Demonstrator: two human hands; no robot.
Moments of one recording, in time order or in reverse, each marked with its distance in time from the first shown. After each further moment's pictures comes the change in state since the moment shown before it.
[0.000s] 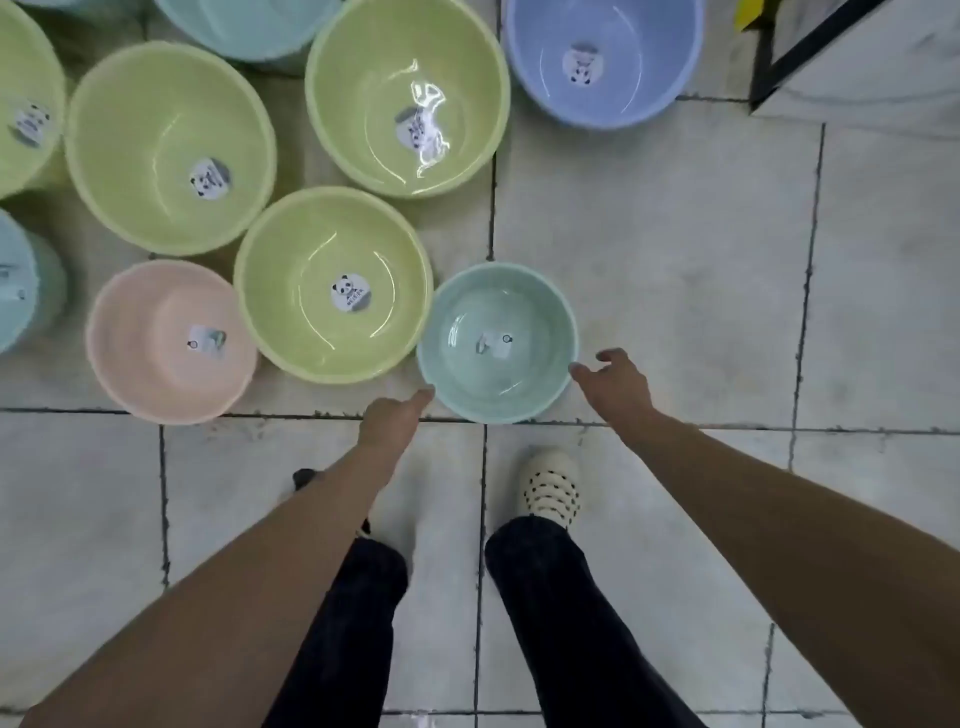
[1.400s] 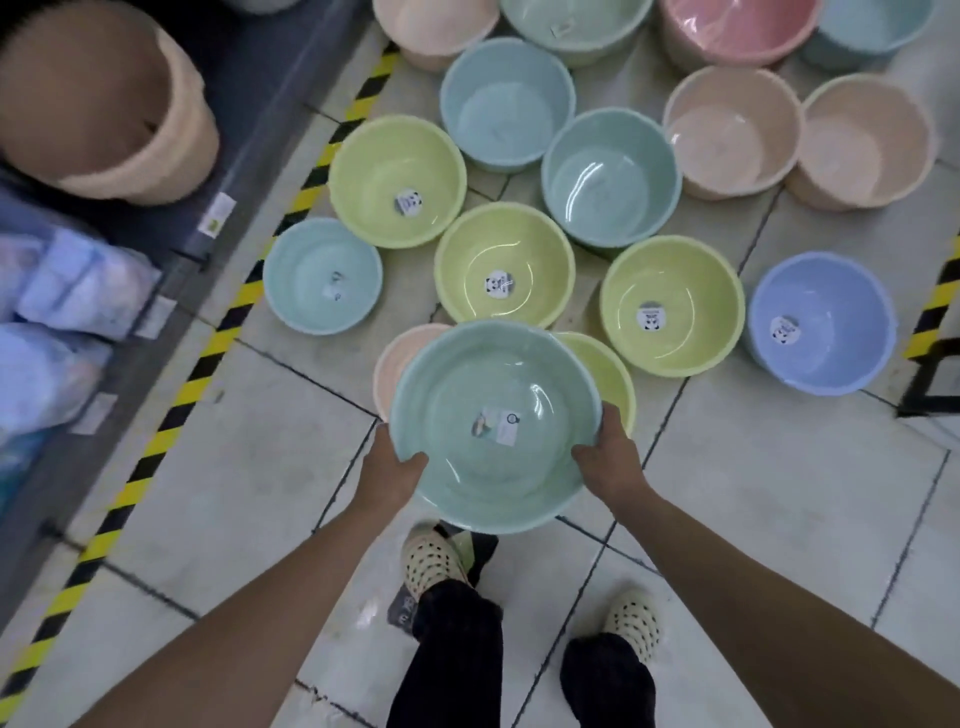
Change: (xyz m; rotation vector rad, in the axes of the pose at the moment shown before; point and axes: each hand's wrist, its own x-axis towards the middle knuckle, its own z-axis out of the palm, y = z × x) left_hand -0.101 -0.083 -0.356 -0.424 0.235 0.277; right_hand -0.254 -0.295 0.135 -0.176 -0.217 -0.452
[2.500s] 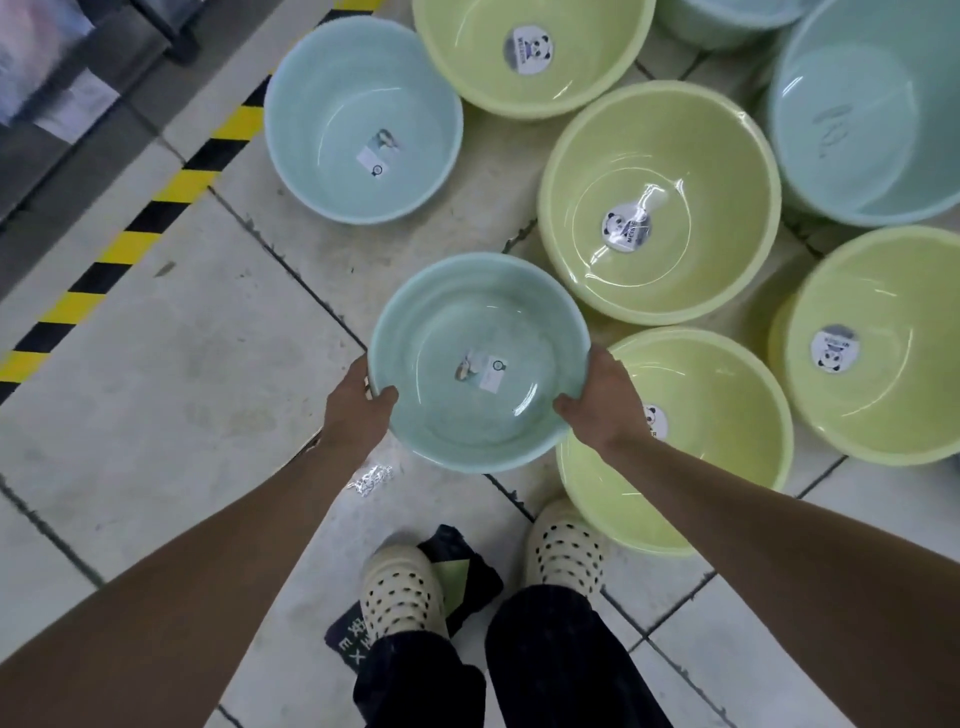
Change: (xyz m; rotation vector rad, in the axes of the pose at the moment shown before) left_hand 0.251 -0.171 0.019 -0.109 0.280 -0.134; right_hand 0.261 0.032 0.196 -0.625 -0.118 -0.361
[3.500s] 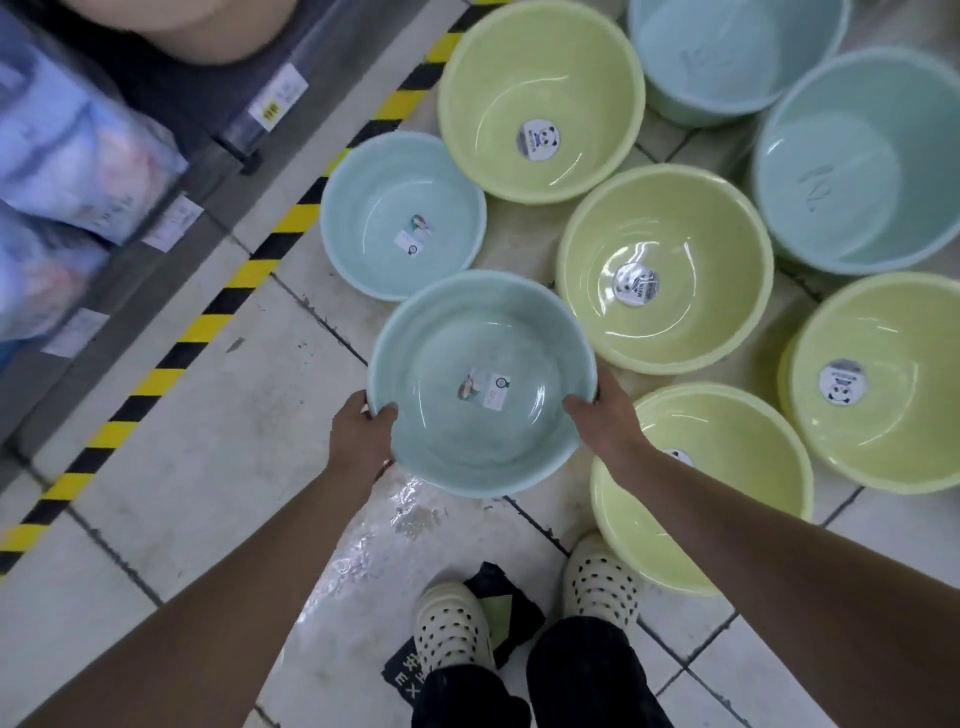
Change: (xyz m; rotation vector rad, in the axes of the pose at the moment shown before) left_hand -0.002 0.058 -0.074 -0.248 0.068 -0.142; right_hand -0.006 -0.076 -0.041 0.629 -0.055 0.237
